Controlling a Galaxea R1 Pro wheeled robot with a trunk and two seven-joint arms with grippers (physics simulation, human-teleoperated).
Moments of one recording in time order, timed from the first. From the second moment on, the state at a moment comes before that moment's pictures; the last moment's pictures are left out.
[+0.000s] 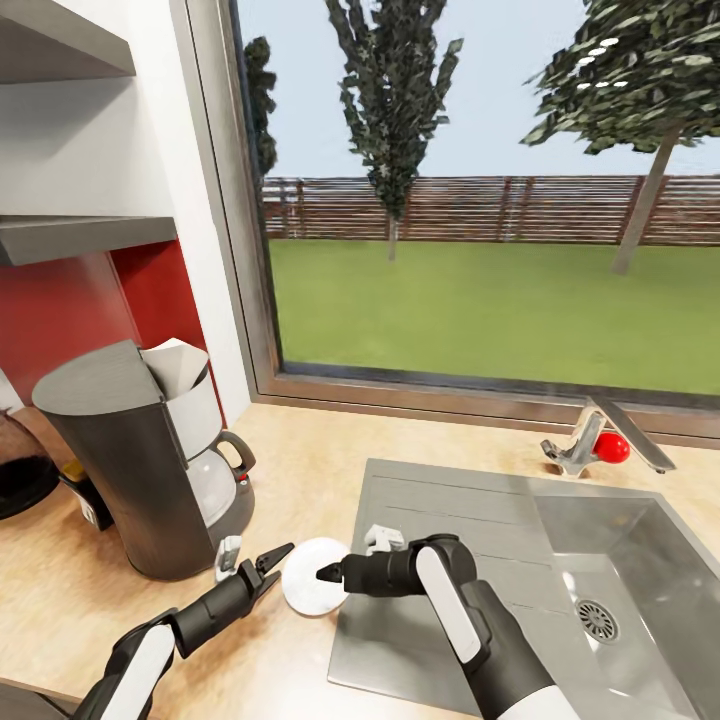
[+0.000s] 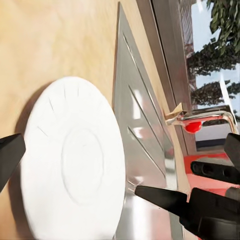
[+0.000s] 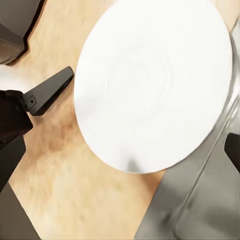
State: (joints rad) left arm -0.25 0.06 0.10 -1.08 0.86 0.67 -0.54; right arm -0.45 0.17 0.25 -1.17 -0.54 1.04 0.08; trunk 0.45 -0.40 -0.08
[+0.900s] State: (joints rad) left arm -0.25 0.03 0.10 -1.08 0.86 0.67 -0.54; right arm -0.45 0.17 0.25 -1.15 -0.54 1.04 0.08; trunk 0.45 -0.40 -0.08
